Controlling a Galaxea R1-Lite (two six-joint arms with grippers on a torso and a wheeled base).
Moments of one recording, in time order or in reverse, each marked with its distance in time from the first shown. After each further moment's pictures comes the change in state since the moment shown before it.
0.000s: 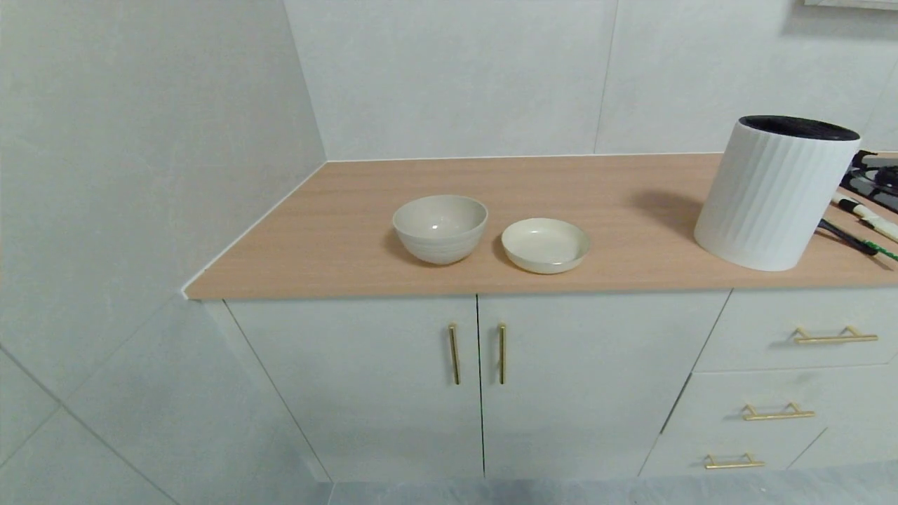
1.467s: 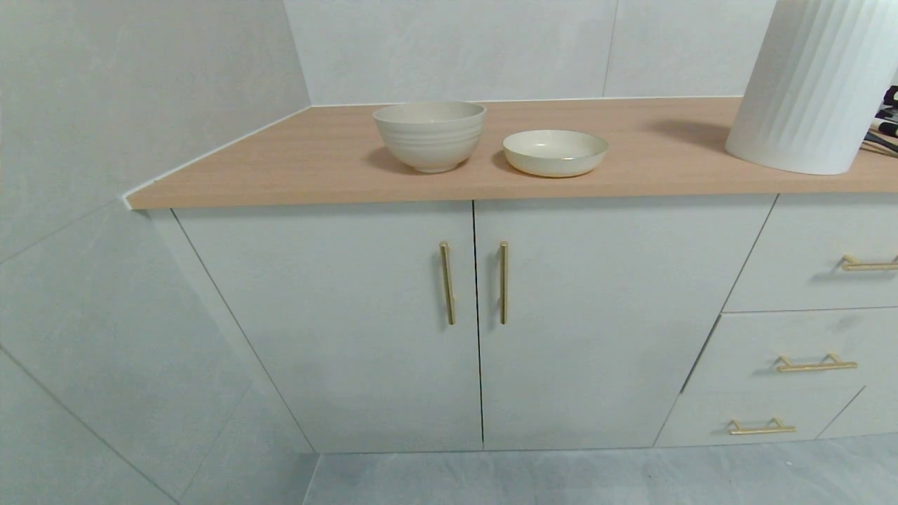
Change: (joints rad) left arm 0.000 0.000 0.000 0.000 0.000 0.000; right arm 0.001 0.000 0.000 0.000 -0.001 0.001
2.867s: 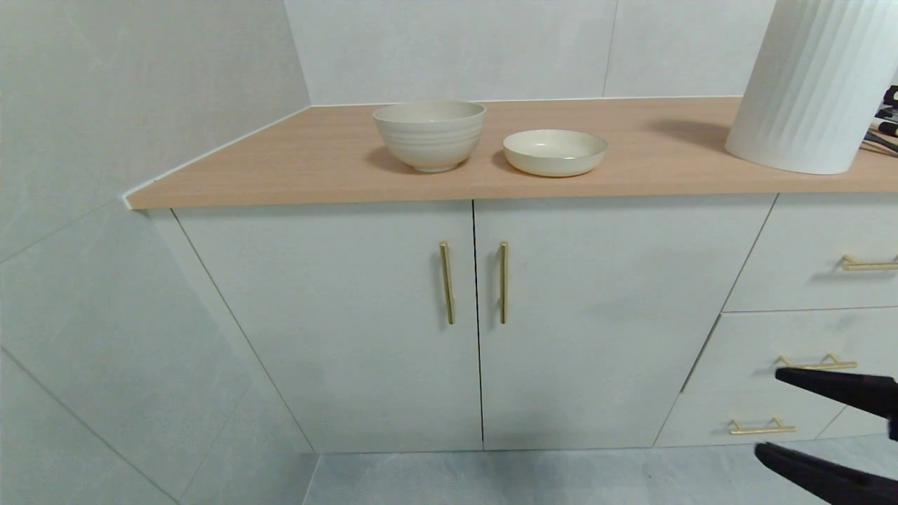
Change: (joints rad) left arm 0.000 0.000 0.000 0.000 0.000 0.000; right arm 0.323 1.001 -0.354 -0.406 0.379 -0.007
